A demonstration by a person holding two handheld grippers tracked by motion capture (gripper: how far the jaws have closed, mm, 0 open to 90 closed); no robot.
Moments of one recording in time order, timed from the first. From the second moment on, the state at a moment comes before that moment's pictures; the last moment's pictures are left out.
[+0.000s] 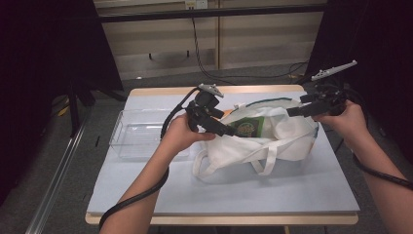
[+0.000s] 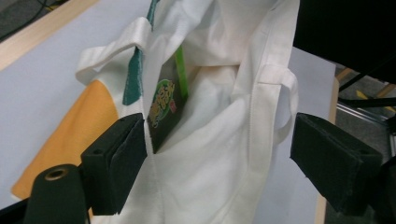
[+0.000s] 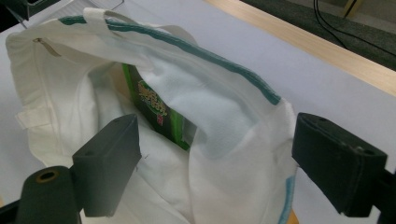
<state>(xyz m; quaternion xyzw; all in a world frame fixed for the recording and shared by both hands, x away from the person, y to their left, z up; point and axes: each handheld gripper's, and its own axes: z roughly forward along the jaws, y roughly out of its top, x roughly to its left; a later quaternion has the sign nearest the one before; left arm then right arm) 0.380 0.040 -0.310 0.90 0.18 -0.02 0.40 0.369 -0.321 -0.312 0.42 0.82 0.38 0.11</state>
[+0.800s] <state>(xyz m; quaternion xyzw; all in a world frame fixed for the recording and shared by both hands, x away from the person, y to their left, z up) 0.401 0.045 -0.319 0.90 0.20 0.02 0.40 0.348 -0.299 -0.323 0.34 0.85 0.39 0.09</state>
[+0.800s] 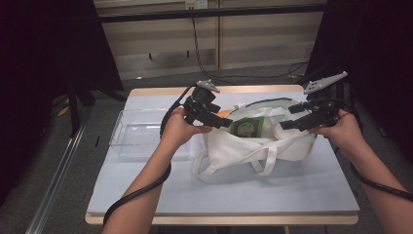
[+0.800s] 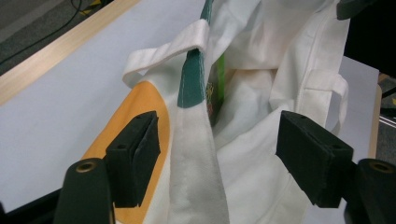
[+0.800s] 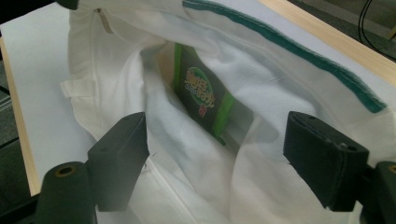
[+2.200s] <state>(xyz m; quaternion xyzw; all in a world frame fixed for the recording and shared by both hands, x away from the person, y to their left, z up) 0.411 0.027 -0.335 0.91 0.22 0.04 0.36 0.321 -0.282 -0.350 0.28 0.89 0.35 0.10</state>
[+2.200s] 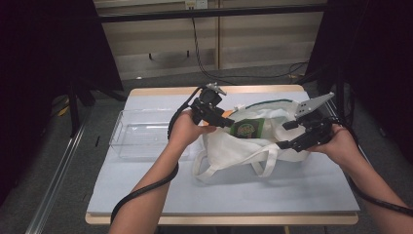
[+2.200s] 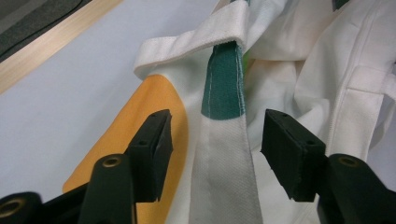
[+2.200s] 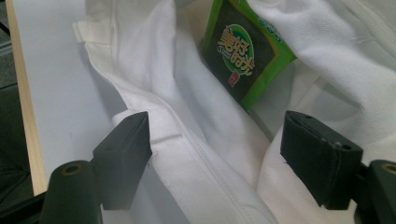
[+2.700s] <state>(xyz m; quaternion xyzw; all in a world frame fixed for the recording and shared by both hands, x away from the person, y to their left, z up) 0.416 0.028 -0.325 0.90 0.24 0.04 0.37 0.311 -0.279 -0.349 0.25 0.89 0.36 0.09</state>
